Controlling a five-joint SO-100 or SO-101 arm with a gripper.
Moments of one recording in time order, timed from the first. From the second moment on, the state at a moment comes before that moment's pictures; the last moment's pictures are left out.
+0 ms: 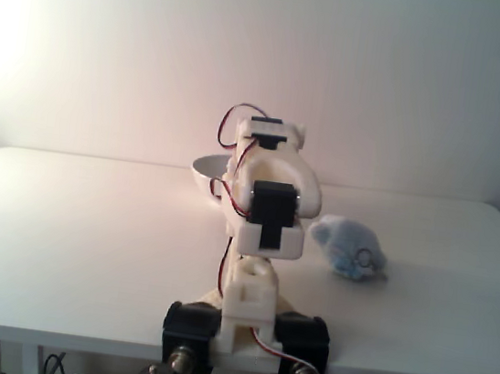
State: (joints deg) arm -4.7 178.0 173.1 56.3 93.2
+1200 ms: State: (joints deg) arm 12.6 178.2 136.4 83.9 92.7
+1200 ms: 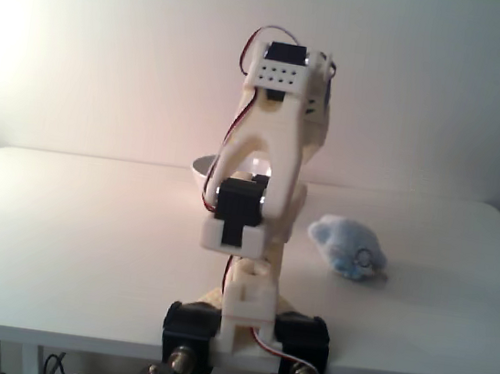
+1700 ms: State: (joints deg) arm 25.9 150.0 125.0 85.2 92.7
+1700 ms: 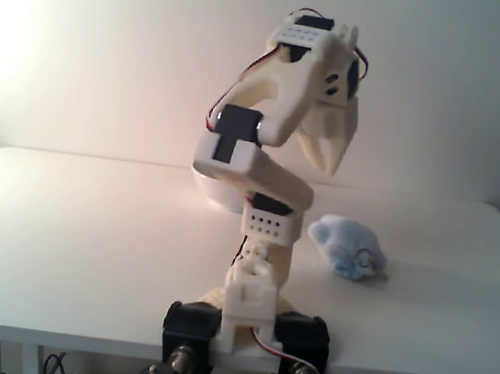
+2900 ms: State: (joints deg) arm 47.7 138.2 125.0 75.7 92.9
